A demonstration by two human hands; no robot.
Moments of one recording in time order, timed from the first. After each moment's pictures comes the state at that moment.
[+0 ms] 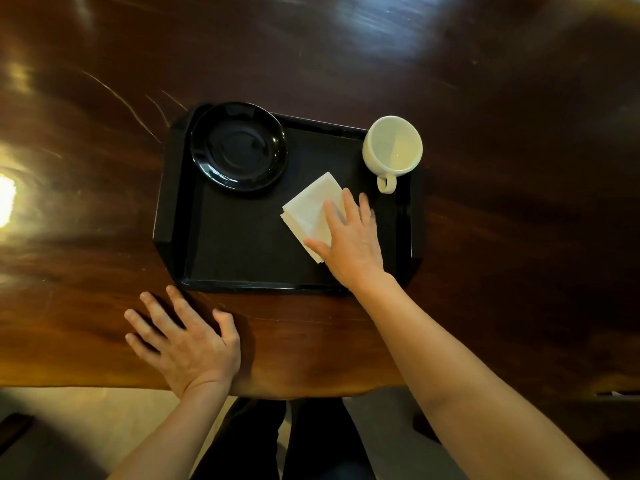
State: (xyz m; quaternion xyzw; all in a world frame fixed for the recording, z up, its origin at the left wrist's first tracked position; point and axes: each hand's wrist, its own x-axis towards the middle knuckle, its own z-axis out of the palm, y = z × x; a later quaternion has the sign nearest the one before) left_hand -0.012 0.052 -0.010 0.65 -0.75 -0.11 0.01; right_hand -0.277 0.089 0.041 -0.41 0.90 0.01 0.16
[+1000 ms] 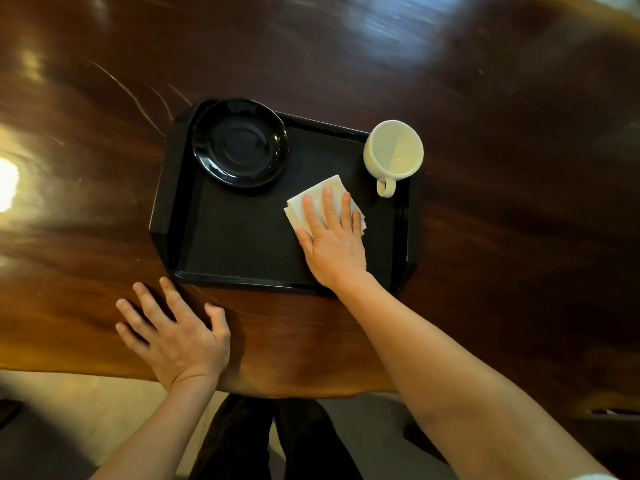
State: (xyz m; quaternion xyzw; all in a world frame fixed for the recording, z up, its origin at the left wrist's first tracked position) left_hand -0.012 0.054 -0.014 0.65 -0.75 -0.11 0.02; right_hand -0.273 0.085 0.016 -0.46 0.87 0.01 0.19
